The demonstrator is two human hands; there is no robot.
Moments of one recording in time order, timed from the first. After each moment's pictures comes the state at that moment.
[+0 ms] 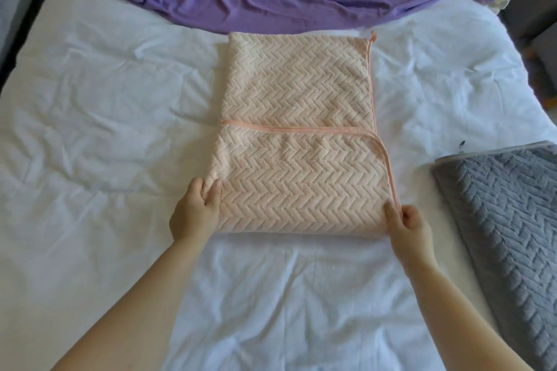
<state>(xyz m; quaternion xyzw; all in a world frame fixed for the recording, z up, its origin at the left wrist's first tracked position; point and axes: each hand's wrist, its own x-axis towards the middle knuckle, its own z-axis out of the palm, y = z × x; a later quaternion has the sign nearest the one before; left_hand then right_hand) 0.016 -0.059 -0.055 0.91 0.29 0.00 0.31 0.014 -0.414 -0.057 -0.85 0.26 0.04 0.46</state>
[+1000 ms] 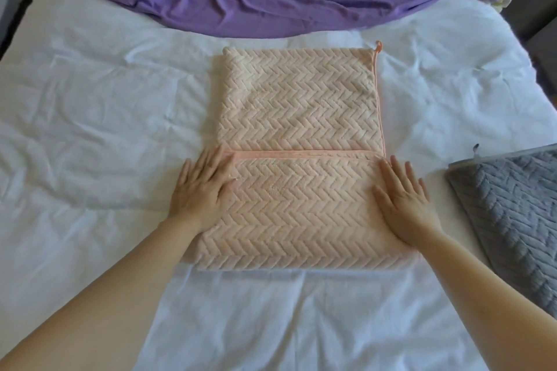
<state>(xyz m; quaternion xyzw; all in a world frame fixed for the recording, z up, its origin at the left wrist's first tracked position) 0.071 -0.027 -0.073 0.99 -0.06 -0.08 0.08 0.079 -0.417 -0.064 -0.98 0.01 0.17 0.13</state>
